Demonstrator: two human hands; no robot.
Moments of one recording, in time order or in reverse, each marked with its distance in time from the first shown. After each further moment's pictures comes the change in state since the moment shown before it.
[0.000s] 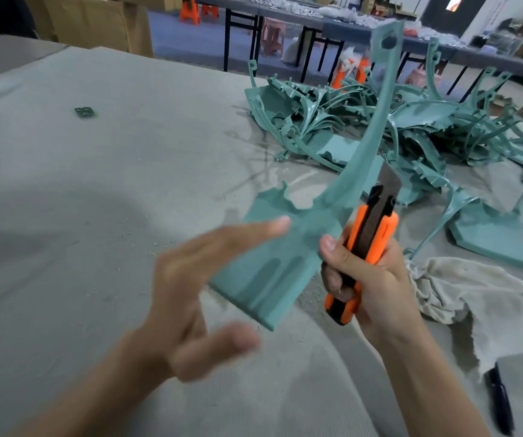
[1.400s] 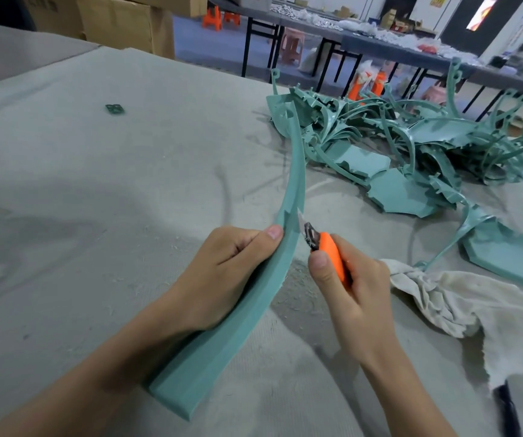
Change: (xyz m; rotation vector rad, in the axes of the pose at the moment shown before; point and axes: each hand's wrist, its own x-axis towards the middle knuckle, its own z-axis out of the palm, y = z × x) left_hand 0.013 0.001 0.000 -0.412 -0.126 -0.556; right_hand -0.008 0.017 0.022 -0.764 0.089 -0.338
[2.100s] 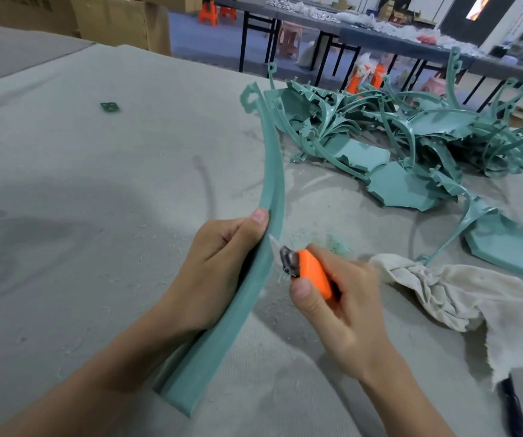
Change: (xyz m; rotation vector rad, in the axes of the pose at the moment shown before) left_hand -0.001 -0.002 0.003 -0.061 0.184 -0.015; right_hand -0.008 -0.007 0.005 0.092 -0.099 -0.148
